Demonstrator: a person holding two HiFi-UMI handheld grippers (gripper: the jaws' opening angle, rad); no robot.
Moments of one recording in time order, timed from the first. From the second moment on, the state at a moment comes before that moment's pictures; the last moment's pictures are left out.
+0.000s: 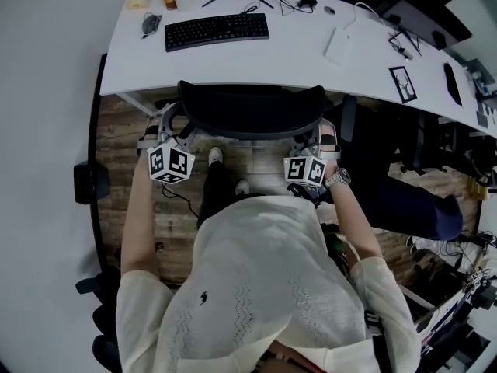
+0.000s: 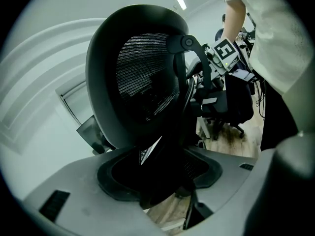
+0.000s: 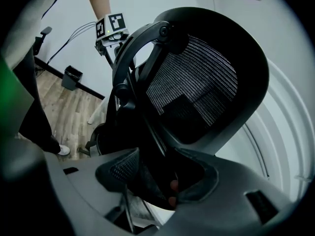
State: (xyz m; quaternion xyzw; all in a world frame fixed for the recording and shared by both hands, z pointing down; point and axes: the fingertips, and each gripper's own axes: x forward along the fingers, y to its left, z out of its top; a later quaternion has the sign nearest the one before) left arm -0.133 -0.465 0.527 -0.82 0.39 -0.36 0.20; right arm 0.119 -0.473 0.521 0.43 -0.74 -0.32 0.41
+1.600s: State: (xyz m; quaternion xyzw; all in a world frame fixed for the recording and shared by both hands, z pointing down) left arm -0.143 -0.491 0.525 -0.83 0.38 -0.35 0.21; right arm 0.110 -0.494 0.520 0.43 -0.74 -0.33 0.39
